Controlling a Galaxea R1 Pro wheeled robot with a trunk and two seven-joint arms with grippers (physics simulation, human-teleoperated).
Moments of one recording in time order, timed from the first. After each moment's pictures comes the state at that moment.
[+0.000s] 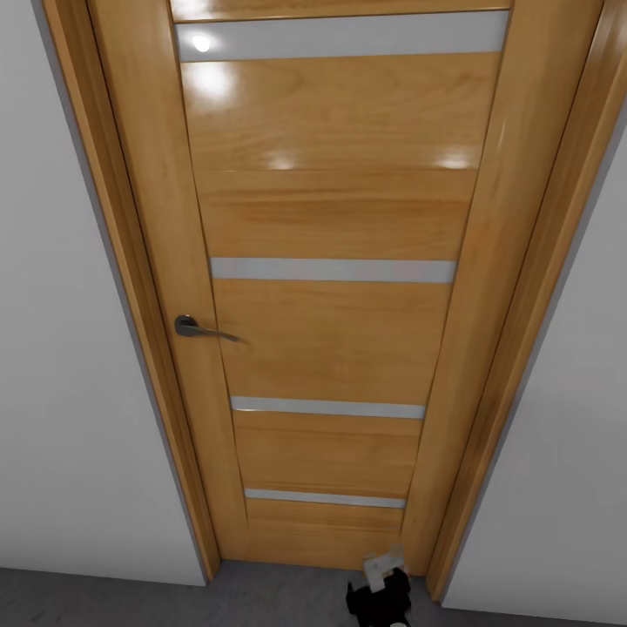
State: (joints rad) left arm 0.00 0.02 0.03 -0.10 0.10 -0.07 0.01; right arm -0.22 0.17 0.17 -0.67 0.26 0.11 -0.21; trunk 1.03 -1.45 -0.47
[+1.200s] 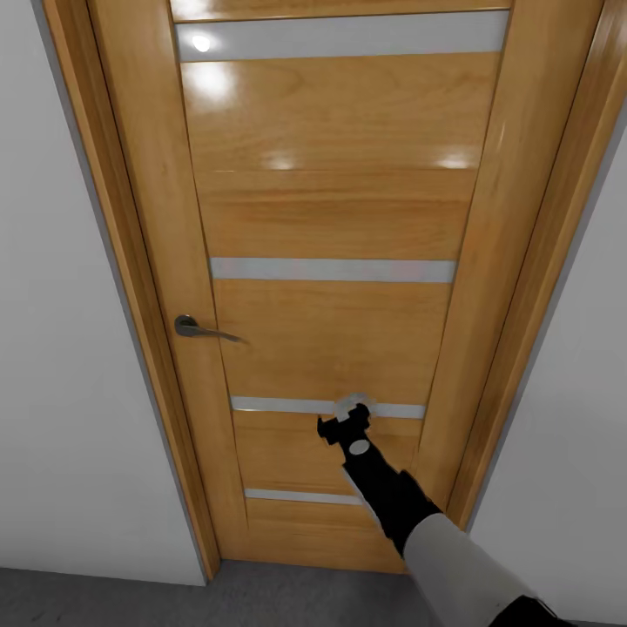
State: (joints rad) left arm 0.00 0.01 0.03 -0.10 0.09 -0.07 0.01; right arm -0.74 0.17 0.42 -0.70 0.10 0.21 -0.20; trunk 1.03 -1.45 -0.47
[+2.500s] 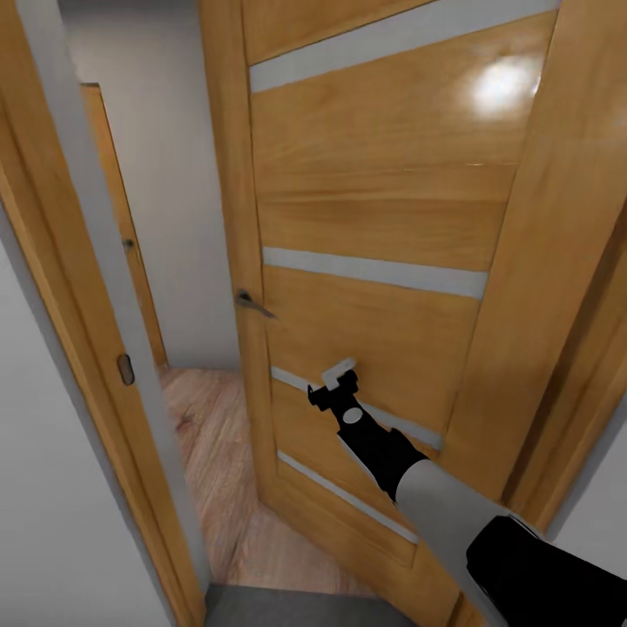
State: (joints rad) left arm 0.00 0.01 0.02 -0.10 0.08 -0.07 0.00; right arm -0.95 0.17 0.61 -0.49 -0.02 0.04 -0.20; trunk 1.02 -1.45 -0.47
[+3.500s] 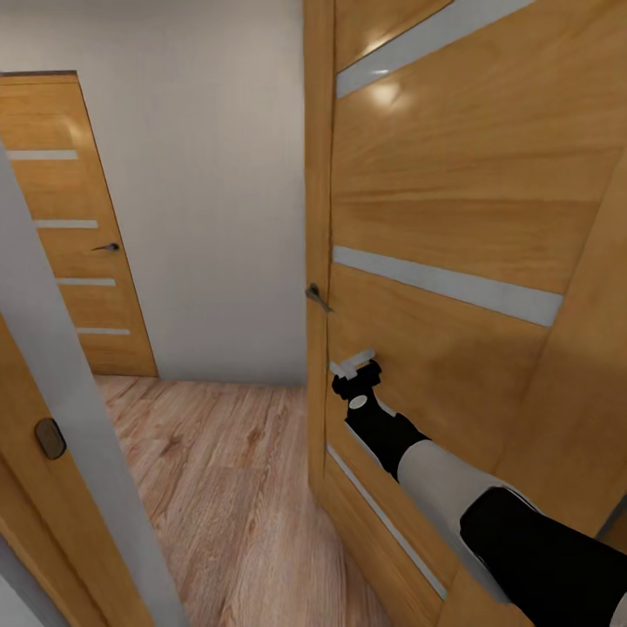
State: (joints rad) left arm 0.00 0.01 0.03 -0.10 0.08 -0.07 0.00; right arm -1.04 0.17 0.60 -0.36 -0.02 0.12 -0.39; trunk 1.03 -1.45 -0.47
